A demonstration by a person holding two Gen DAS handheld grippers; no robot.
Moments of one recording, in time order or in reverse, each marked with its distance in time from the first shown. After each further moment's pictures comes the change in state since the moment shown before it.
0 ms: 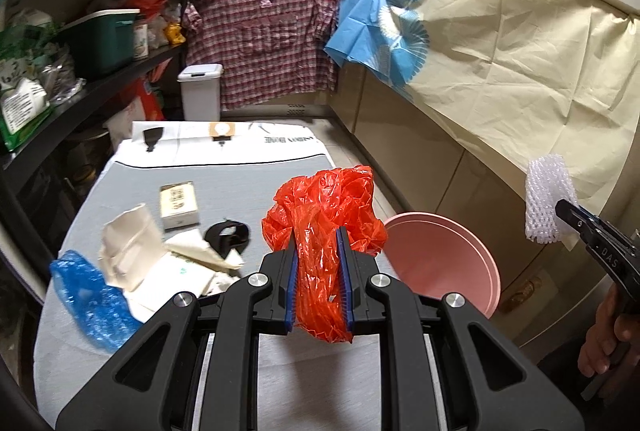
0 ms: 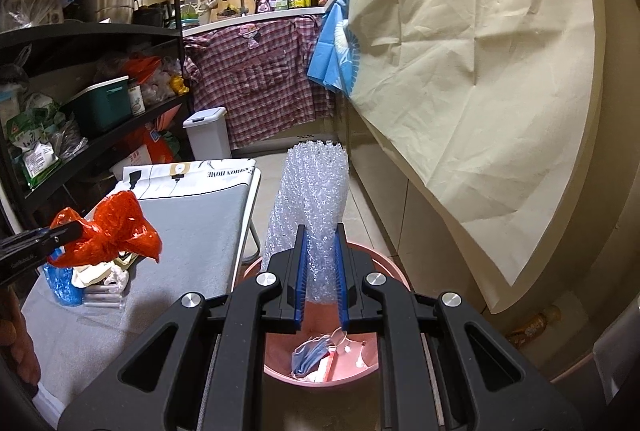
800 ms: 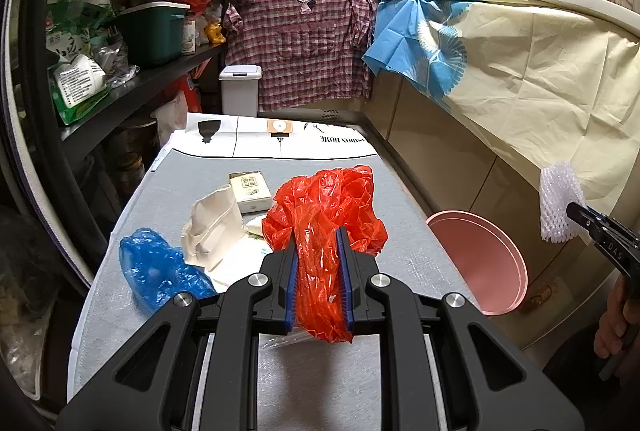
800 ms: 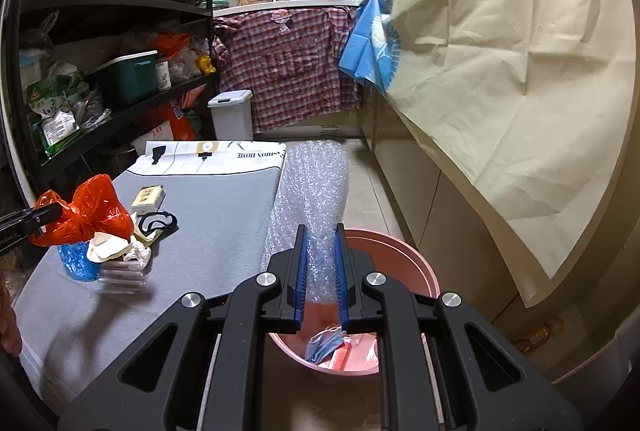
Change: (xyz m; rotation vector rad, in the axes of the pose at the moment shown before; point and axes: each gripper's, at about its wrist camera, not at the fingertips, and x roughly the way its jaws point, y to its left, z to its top) left arm -0.041 0.070 -0.018 -0.057 -0.027 0.085; right arm -0.002 0.041 -0.006 -0.090 0.036 0.055
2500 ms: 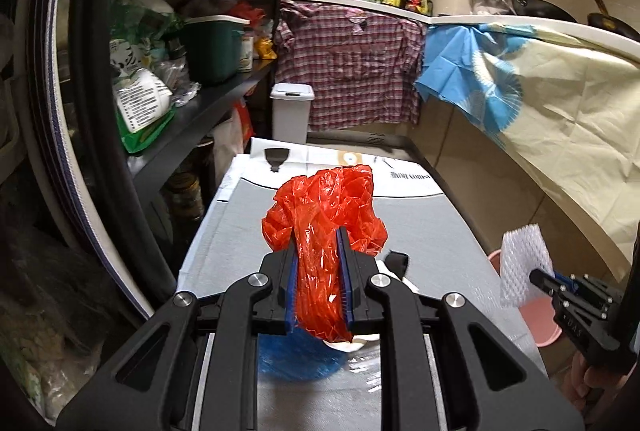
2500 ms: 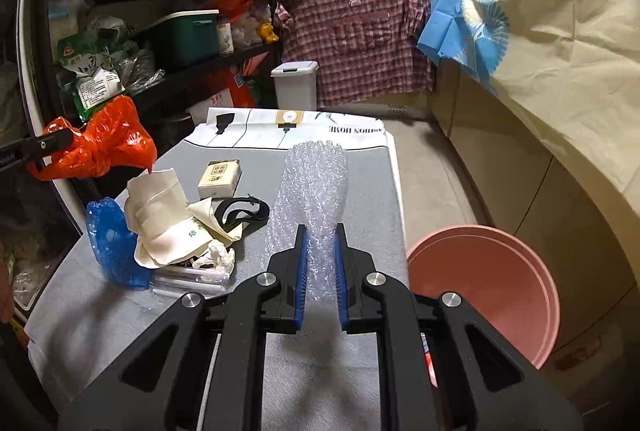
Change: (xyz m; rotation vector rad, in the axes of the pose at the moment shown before) left arm -0.006 0.082 0.038 -0.045 -0.060 0.121; right arm 0.068 0.128 -0.003 -0.085 0.082 0.162
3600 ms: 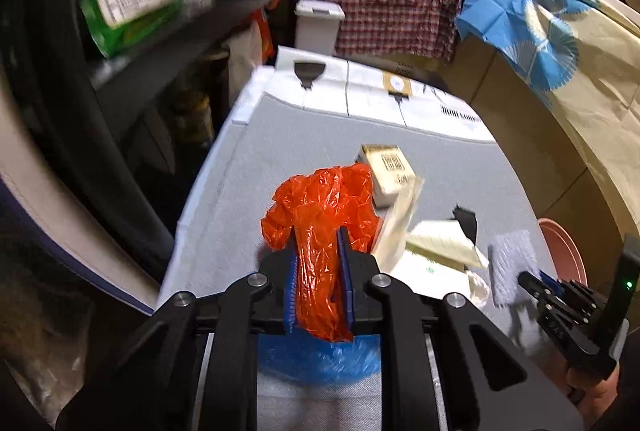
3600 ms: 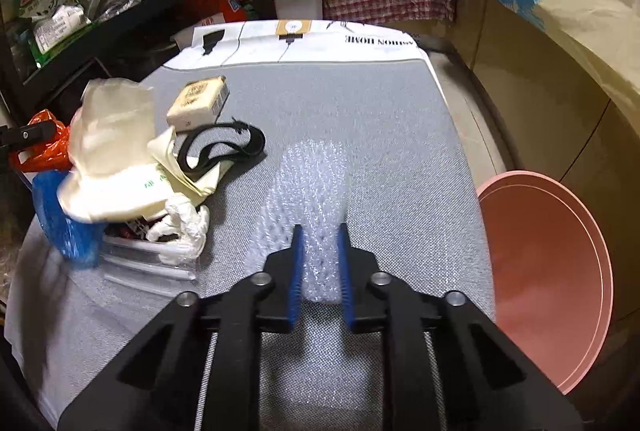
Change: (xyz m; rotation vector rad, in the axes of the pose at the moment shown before) left arm 0.089 0.054 -0.014 -0.088 0.274 0.049; right arm 0.110 0.021 -0.024 0.014 0.261 0.030
